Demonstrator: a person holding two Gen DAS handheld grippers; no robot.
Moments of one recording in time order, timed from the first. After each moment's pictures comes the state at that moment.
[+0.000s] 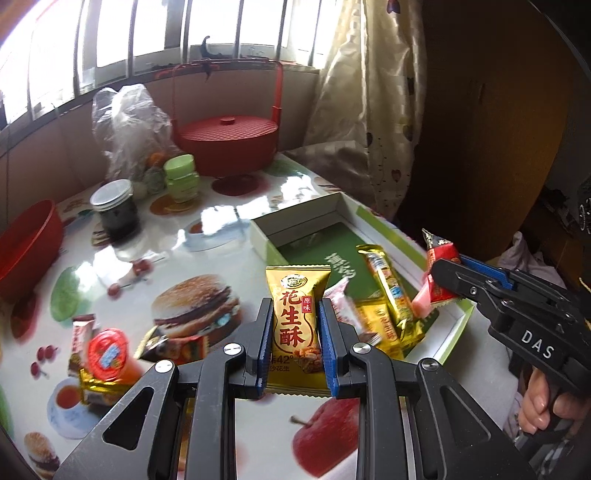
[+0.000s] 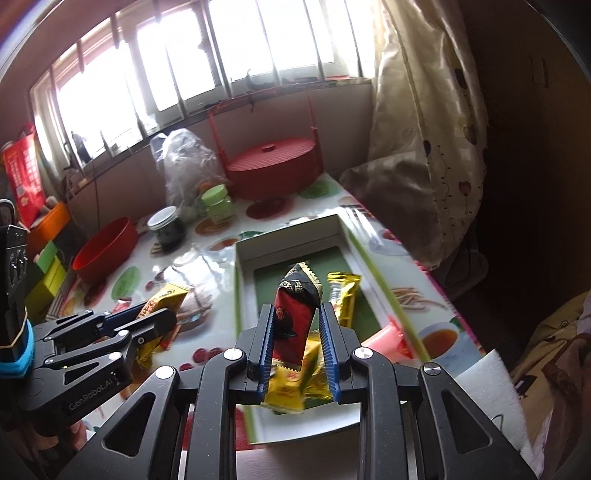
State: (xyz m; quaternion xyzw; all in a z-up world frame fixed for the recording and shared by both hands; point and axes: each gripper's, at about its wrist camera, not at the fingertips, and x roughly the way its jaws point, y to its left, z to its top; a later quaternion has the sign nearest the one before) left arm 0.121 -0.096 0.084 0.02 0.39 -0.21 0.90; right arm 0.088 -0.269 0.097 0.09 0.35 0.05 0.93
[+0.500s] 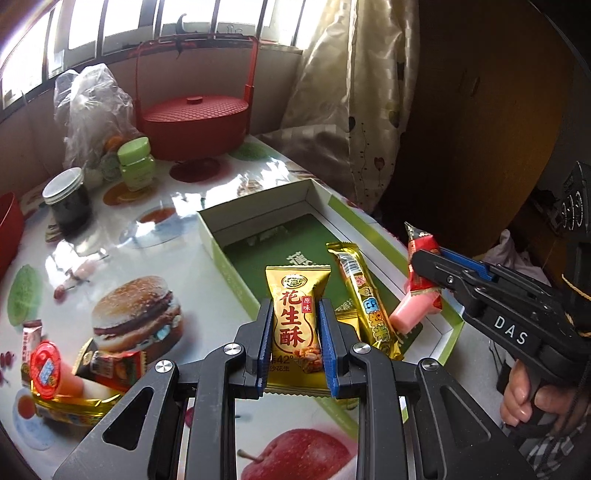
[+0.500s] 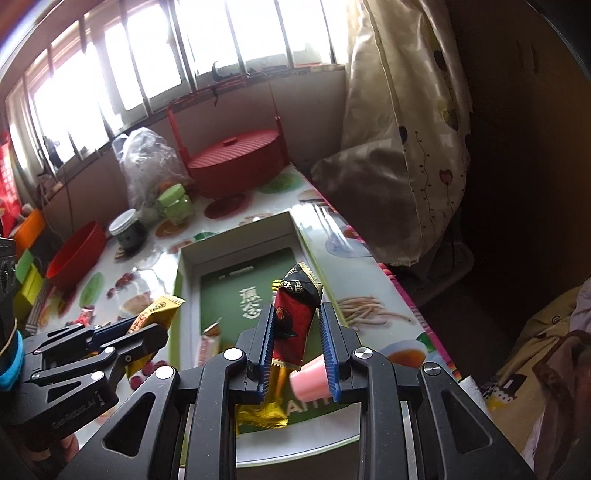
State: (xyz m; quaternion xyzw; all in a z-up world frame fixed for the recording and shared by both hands) left arm 0.143 -0.135 0.063 0.01 0.42 -0.24 0.88; right arm 0.119 -0.313 0.077 0.09 0.37 0.01 0.92
